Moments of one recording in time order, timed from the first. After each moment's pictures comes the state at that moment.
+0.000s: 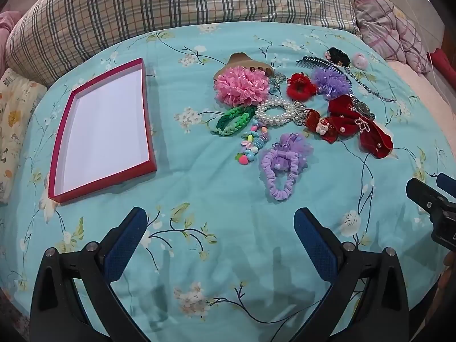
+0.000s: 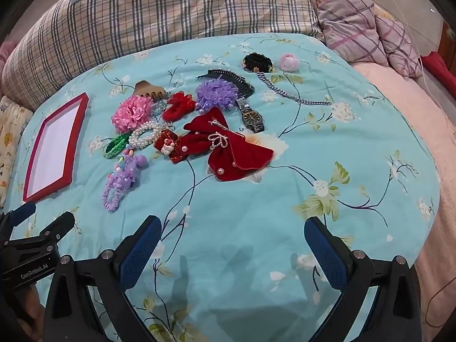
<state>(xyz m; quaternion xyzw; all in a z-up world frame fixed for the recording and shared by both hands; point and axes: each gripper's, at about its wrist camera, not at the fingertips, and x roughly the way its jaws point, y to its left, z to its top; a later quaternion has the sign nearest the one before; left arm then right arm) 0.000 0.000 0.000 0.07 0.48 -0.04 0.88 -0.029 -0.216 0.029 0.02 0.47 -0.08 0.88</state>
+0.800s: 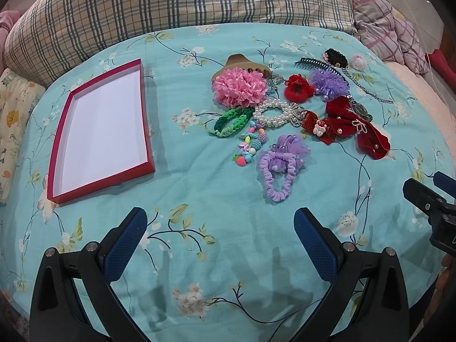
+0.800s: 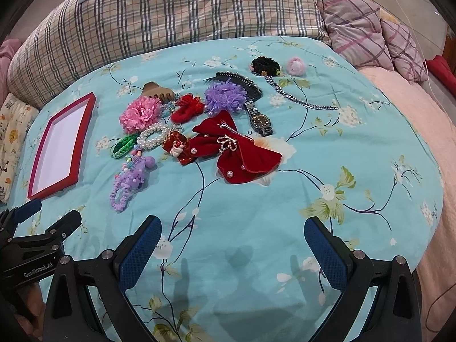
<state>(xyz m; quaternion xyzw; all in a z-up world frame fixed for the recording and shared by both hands) 0.001 -0.012 0.007 0.07 0.48 -0.04 0.88 -0.029 -0.211 0.033 0.02 0.46 -0.06 0.89</state>
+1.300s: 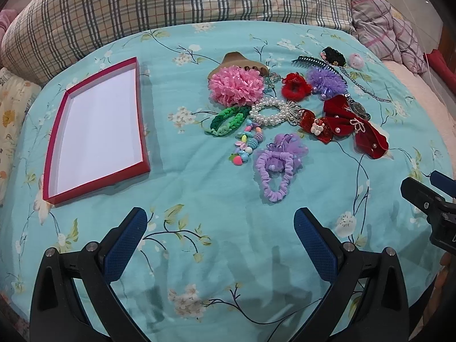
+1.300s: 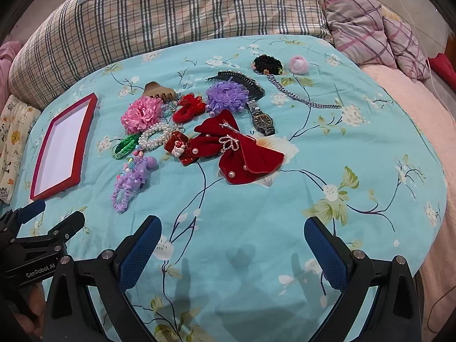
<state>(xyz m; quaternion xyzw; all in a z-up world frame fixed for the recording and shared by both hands) 0.004 -0.003 0.000 0.06 0.49 -0.05 0.87 -0.025 -0.213 0.031 0.03 0.46 -0.06 0.88</state>
